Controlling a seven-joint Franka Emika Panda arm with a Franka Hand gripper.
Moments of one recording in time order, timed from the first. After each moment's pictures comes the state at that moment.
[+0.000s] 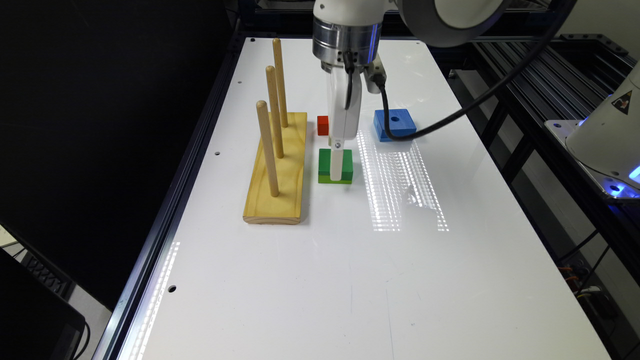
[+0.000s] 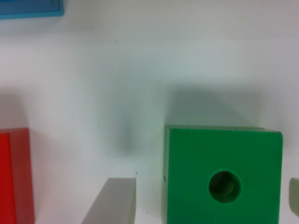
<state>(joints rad) -0.06 0.39 0.12 -2.32 0.03 2.73 0.81</state>
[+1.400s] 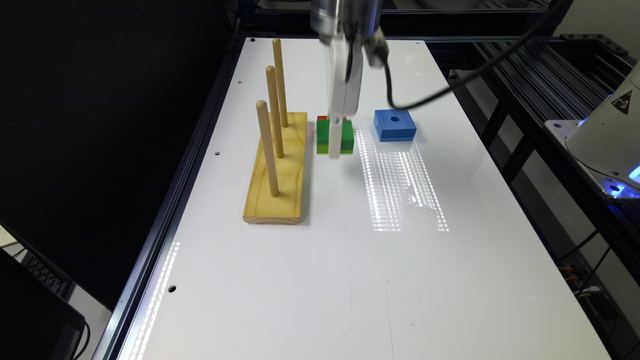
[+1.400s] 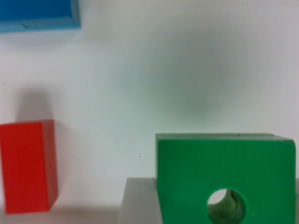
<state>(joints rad) -0.06 0.21 0.12 -2.32 0.03 2.55 0.81</state>
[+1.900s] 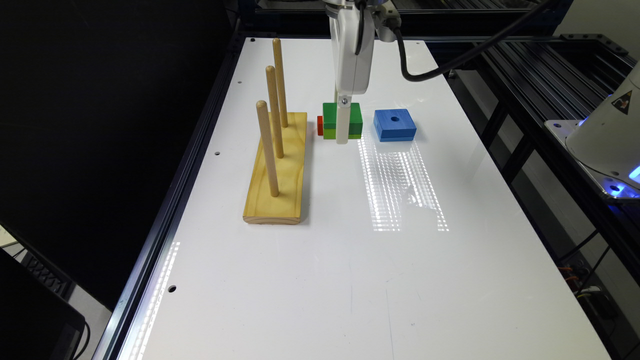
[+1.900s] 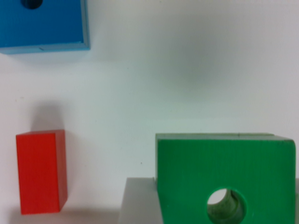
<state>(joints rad) -0.06 0.17 0.12 -2.33 0.03 2.52 0.81</state>
